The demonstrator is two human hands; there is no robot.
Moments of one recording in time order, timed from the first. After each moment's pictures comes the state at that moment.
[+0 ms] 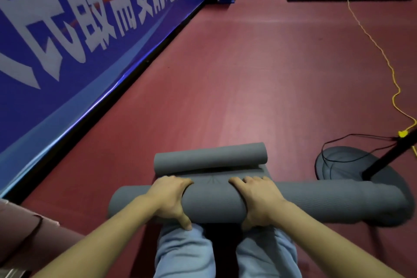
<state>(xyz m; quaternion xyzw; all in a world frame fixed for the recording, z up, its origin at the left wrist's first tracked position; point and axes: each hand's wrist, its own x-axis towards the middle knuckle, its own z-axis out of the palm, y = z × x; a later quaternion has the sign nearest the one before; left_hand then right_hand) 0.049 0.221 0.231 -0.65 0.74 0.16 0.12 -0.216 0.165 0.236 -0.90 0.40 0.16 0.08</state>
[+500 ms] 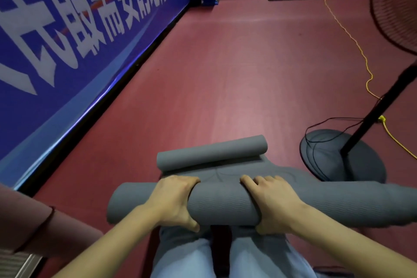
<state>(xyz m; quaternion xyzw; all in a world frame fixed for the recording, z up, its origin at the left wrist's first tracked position) -0.005 0.316 0.280 -0.61 0.79 0.10 0.04 -0.279 0.277 0.285 -0.89 0.43 0.12 0.04</state>
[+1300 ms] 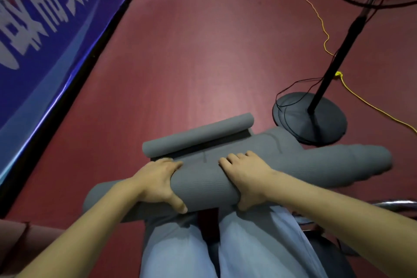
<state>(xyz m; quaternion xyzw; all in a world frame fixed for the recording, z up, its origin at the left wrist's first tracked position) -0.008 0.296 0.277 -0.57 0.76 0.24 0.19 -0.277 0.302 0.272 -0.89 0.42 0.16 0.06</state>
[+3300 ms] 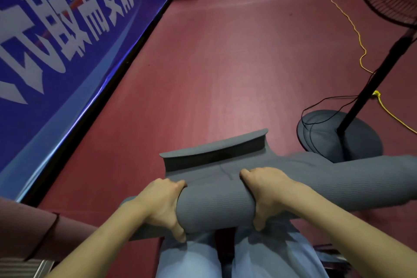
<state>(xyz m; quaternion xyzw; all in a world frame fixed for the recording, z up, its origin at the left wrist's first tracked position) 0.010 0.316 0.292 -0.58 0.77 0.18 0.20 -0.274 0.275 0.313 -0.85 0.45 0.20 0.18</state>
